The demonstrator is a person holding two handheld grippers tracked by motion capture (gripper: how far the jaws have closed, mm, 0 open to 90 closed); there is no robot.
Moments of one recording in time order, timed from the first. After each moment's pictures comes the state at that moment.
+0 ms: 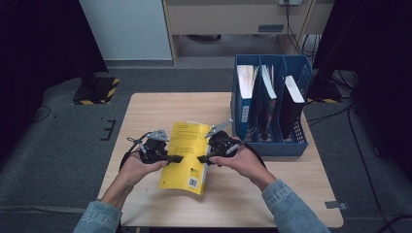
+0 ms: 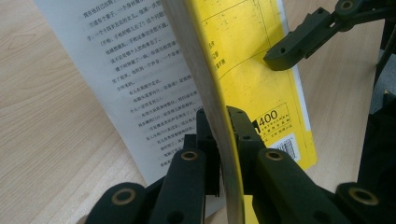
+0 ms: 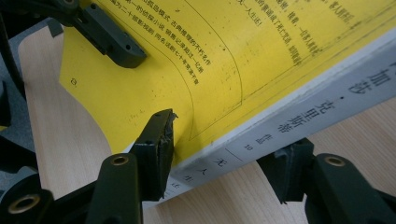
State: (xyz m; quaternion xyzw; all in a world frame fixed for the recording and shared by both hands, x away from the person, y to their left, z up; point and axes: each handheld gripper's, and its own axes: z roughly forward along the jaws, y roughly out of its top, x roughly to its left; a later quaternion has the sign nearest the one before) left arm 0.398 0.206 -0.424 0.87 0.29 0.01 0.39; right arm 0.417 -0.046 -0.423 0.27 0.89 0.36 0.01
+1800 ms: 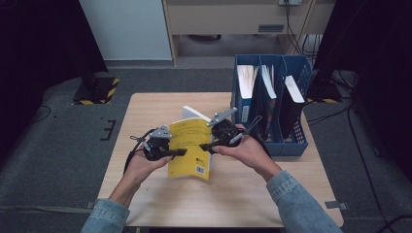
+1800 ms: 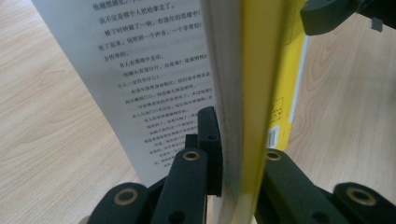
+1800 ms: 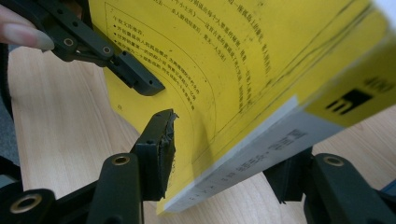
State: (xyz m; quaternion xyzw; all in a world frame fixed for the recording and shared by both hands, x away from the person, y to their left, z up) left arm 0.407 0.196 -0.426 0.86 0.29 0.06 0.42; right arm 0.426 -0.054 -0.382 0.25 0.89 0.38 0.07
